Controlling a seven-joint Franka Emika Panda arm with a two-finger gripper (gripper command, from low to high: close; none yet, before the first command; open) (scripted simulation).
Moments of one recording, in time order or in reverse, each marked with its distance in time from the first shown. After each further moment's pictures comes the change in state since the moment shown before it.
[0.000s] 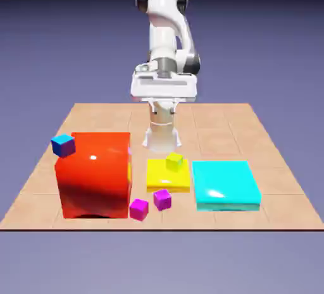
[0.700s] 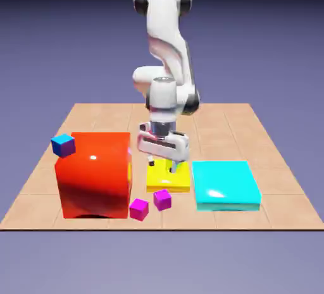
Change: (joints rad) arm -0.125 0.536 0.109 0.131 -0.062 -0.182 0.913
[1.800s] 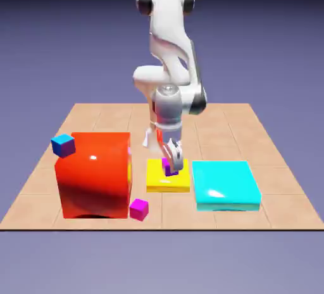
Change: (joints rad) arm -0.161 -0.191 0.276 -0.073 0.274 -0.278 0.388
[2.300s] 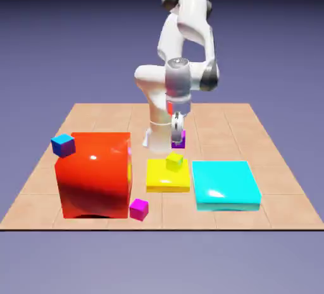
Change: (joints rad) arm -0.190 -0.544 0.375 -0.173 0.450 -0.345 0.174
